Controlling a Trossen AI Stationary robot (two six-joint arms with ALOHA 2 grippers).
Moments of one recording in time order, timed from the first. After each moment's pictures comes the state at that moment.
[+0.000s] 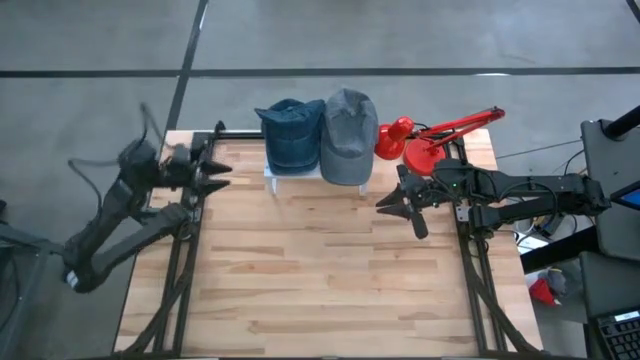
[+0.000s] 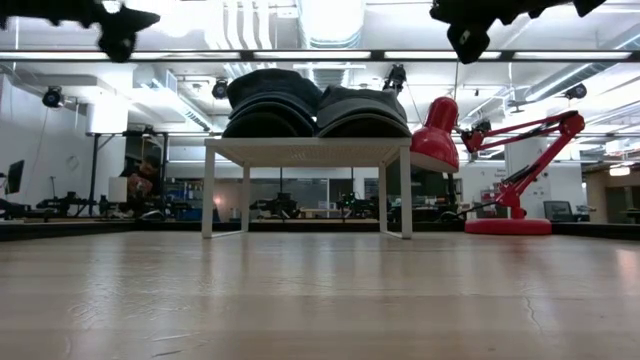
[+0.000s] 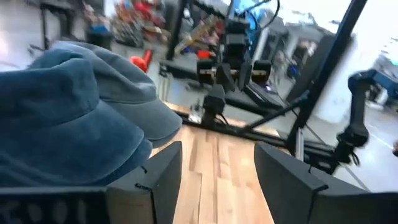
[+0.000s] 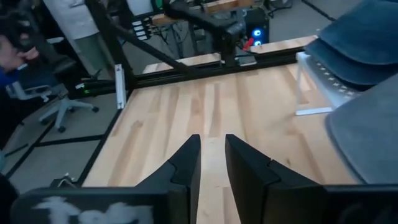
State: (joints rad) left arm 0.85 0.37 0.65 -0.36 0.81 -0.16; right arm -0.06 0.89 0.73 -0.13 -0.23 0.21
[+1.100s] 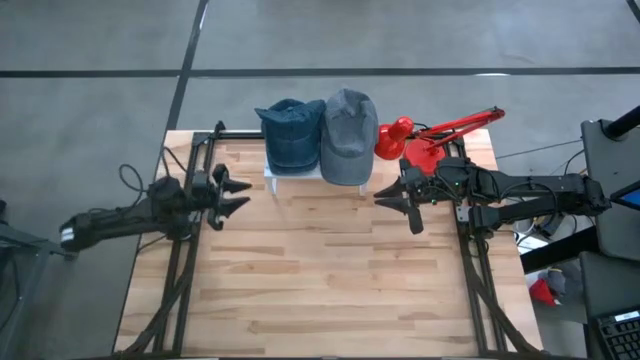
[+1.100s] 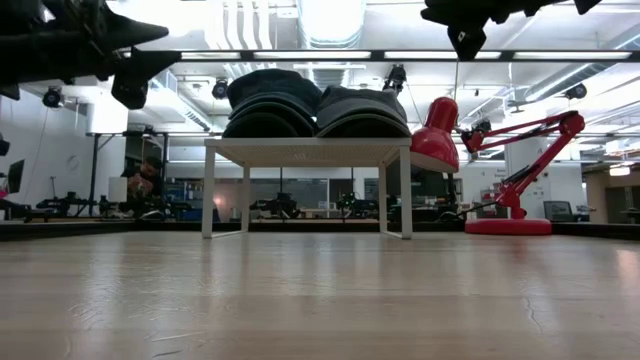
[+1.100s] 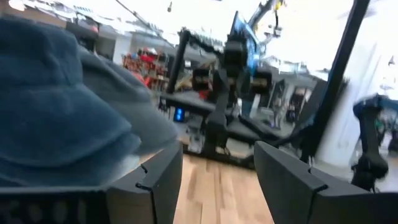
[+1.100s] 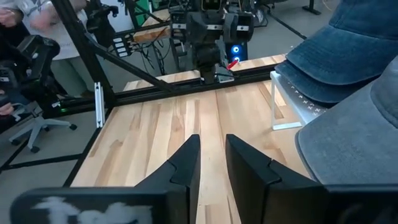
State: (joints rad) left arm 0.26 0.26 0.13 0.27 0.15 -0.27; right arm -0.07 0.89 0.73 -0.08 -0.13 0.21
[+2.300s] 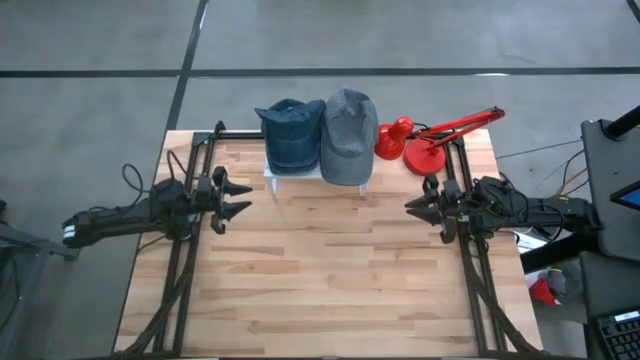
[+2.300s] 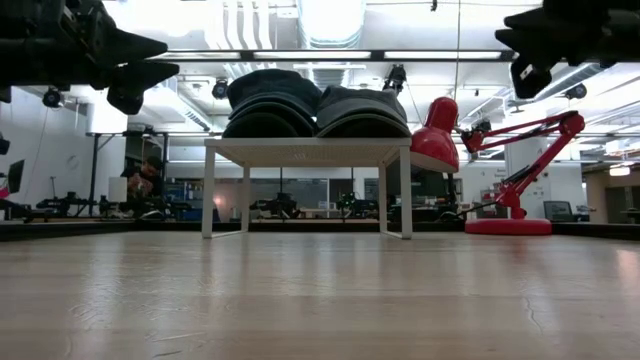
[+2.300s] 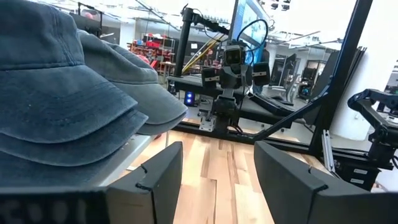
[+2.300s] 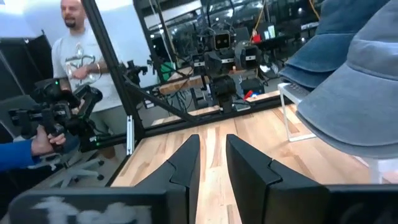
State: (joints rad) left arm 0.20 0.22 0.12 0.15 0.08 -0.16; right arm -0.07 0.29 0.23 0.10 -0.17 0.32
